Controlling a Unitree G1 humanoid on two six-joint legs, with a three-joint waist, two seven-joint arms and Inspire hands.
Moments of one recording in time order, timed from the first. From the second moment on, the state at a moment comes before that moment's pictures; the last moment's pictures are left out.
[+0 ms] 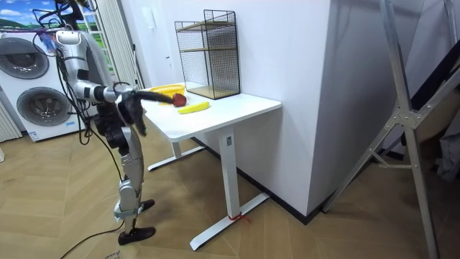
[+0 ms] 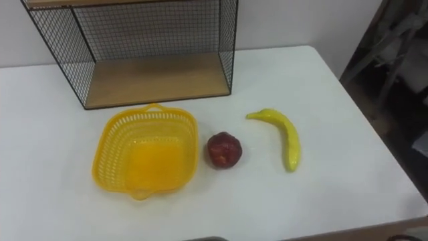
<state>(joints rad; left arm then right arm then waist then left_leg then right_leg) 0.31 0.22 0.22 1.04 0.28 0.04 0.10 0.12 -0.31 -0.58 0.15 0.44 -0.13 -0.95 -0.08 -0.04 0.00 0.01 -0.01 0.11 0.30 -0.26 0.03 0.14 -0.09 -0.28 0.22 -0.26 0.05</state>
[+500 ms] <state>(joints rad) 0.31 0.22 0.10 1.05 0.28 0.02 0.08 0.12 -0.36 -0.23 -0.05 0.23 -0.15 -0.68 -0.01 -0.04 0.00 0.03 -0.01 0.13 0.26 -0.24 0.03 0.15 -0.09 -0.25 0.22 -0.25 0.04</state>
